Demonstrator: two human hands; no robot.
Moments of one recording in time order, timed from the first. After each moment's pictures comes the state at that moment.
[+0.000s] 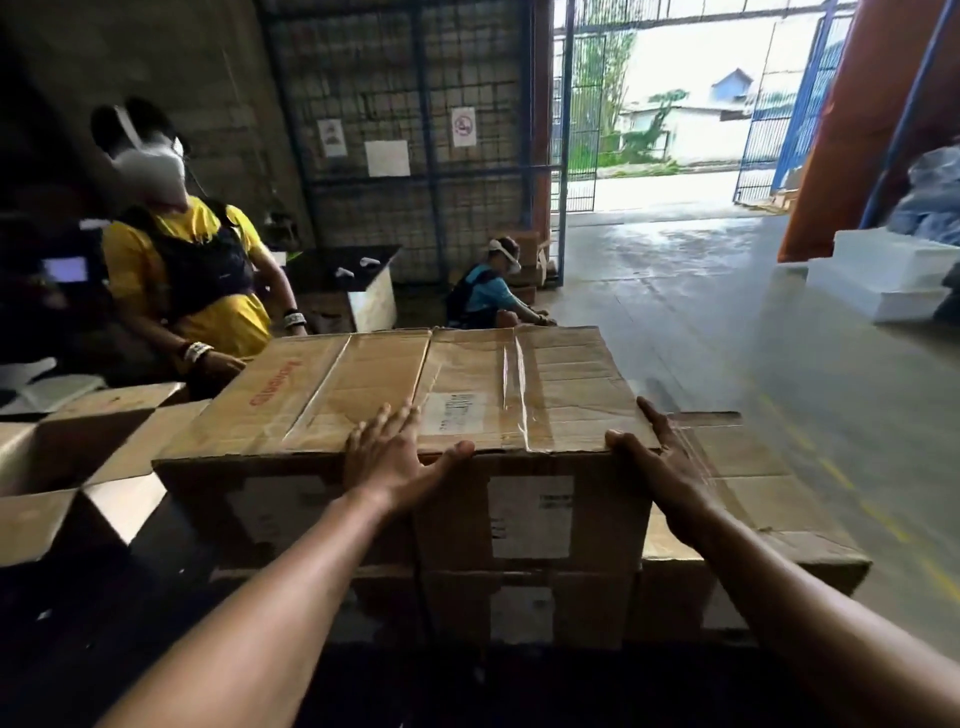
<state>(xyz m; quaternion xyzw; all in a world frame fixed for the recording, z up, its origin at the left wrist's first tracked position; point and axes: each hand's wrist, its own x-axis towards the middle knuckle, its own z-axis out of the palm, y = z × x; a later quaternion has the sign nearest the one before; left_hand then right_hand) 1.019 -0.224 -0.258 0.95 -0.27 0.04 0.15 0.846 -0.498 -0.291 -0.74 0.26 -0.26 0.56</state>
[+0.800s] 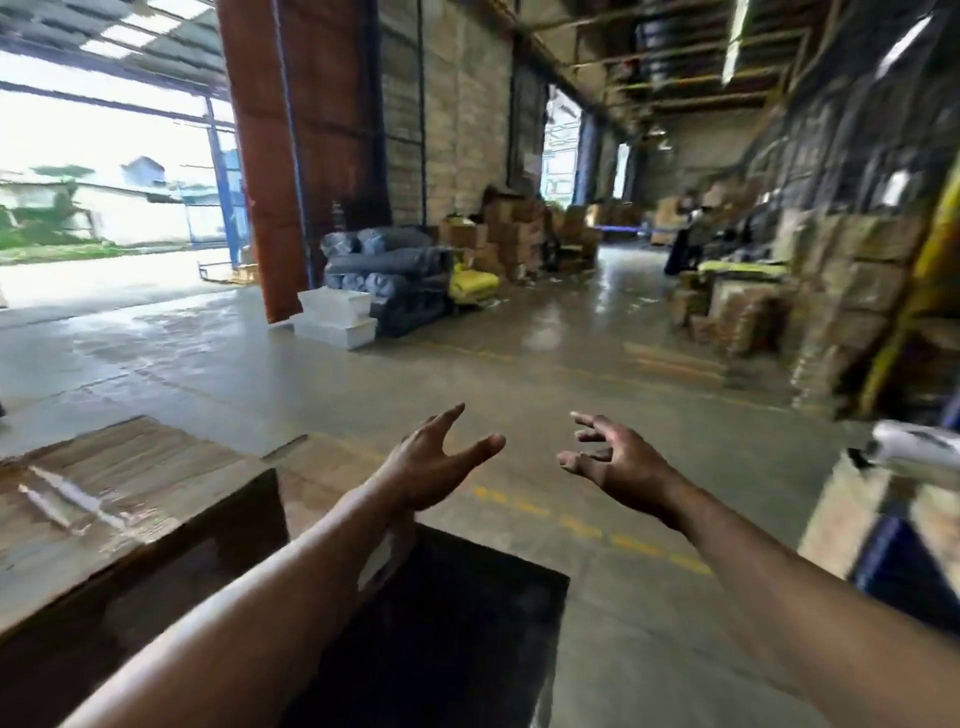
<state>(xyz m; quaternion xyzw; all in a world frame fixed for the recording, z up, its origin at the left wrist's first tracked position) 0.735 -0.346 -0.178 0.55 -0.75 -0.25 0.29 0.474 -0.320 -0.184 -0.65 0.60 -0.36 0.28</state>
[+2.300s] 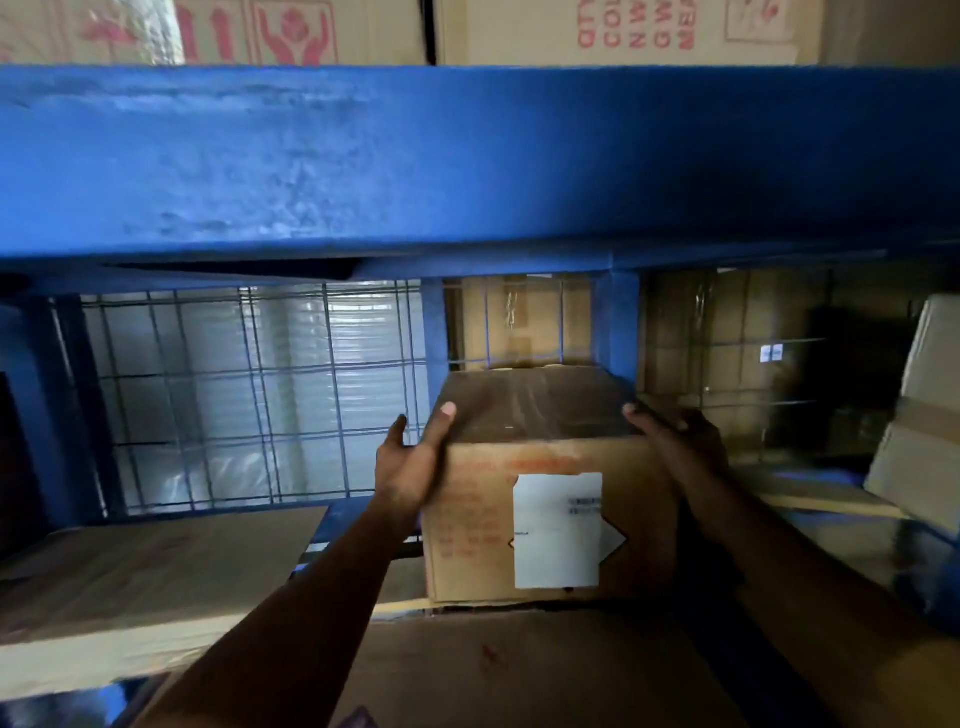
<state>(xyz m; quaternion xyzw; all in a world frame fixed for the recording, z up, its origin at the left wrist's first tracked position) -0.029 0.566 -0.105 -0.18 -0.68 -0.70 -0.08 0.142 0.787 -0.094 0.39 0.65 -0.47 -0.45</state>
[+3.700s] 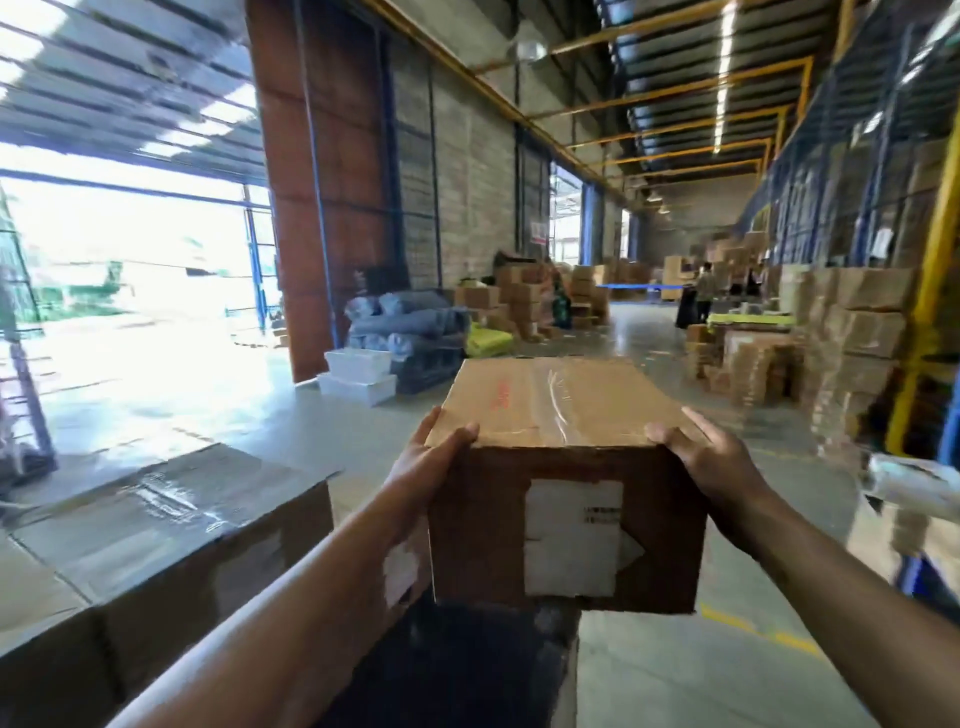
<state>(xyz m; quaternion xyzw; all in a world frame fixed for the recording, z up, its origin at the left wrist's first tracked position) 0.748 -0.247 -0.147 0.49 -0.55 -0.47 0.48 0.431 -0.200 -0.140 -0.47 0.57 -0.59 0.33</state>
